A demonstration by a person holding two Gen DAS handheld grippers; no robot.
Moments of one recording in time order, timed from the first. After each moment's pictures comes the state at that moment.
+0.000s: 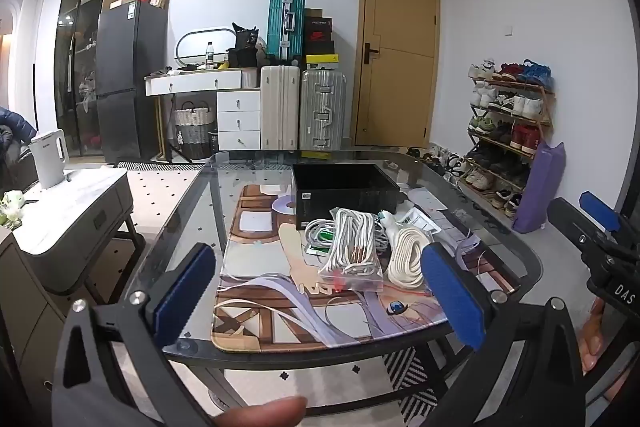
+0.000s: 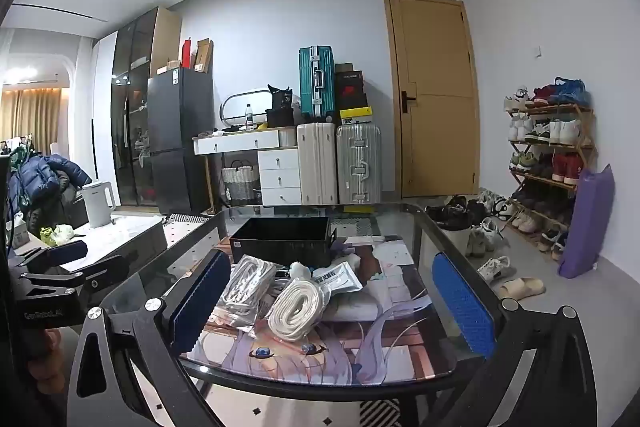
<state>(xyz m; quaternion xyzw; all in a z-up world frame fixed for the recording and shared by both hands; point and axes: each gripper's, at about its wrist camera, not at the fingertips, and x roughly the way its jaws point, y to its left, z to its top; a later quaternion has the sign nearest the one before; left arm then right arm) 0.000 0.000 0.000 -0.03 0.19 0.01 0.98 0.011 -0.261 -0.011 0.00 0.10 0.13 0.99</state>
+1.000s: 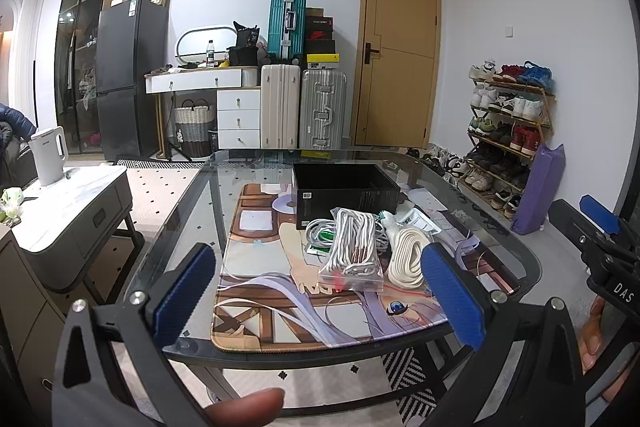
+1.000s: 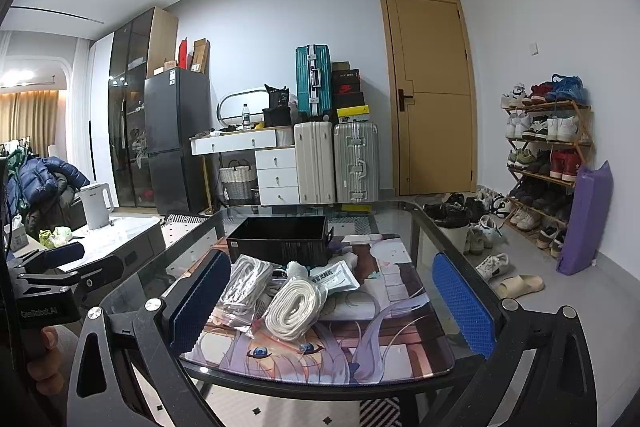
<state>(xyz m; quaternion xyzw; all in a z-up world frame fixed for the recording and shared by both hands) 0.000 0.001 0.002 -0.04 0.19 0.00 0.98 0.010 -0.262 -0.011 0.00 0.10 0.12 0.99</state>
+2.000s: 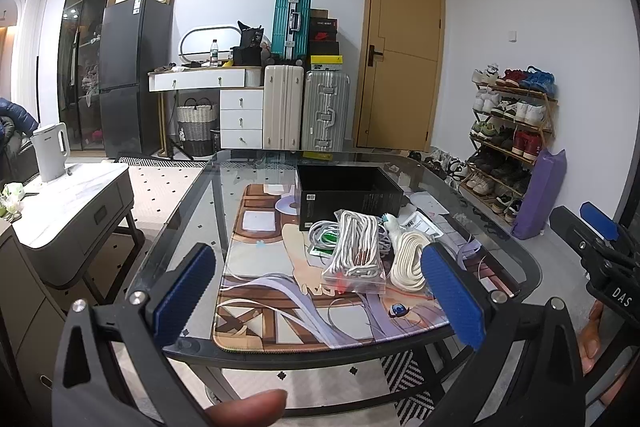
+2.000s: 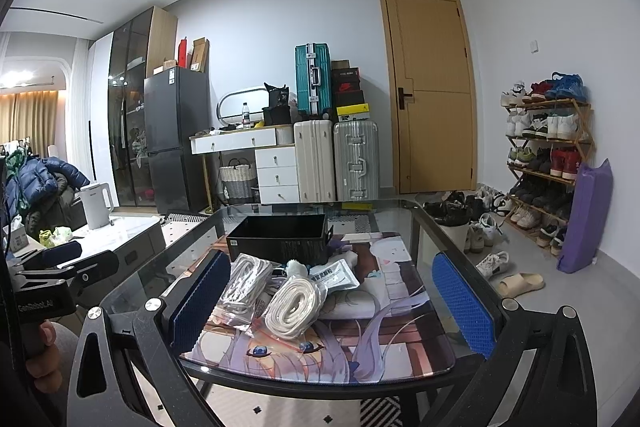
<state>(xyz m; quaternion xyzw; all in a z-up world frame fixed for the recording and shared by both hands) 0.000 0.006 0.001 -0.05 0.19 0.01 0.98 0.012 -0.263 -0.014 0.00 0.10 0.12 0.99</state>
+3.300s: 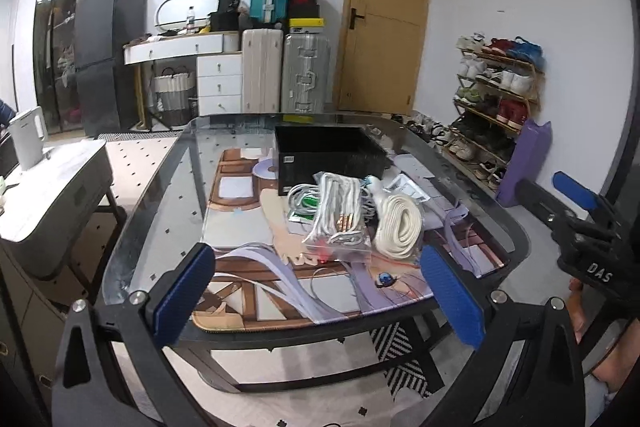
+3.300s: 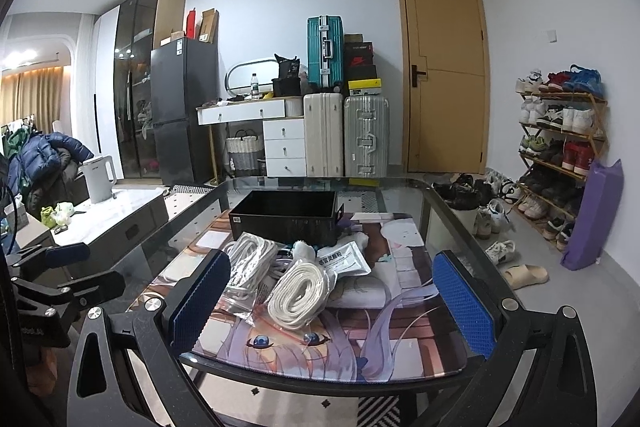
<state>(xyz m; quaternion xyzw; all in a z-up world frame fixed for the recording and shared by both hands) 0.017 -0.001 -0.008 -0.05 0.26 -0.04 0.96 0.047 -0.239 -0.029 -0.02 0.16 0.13 0.98</state>
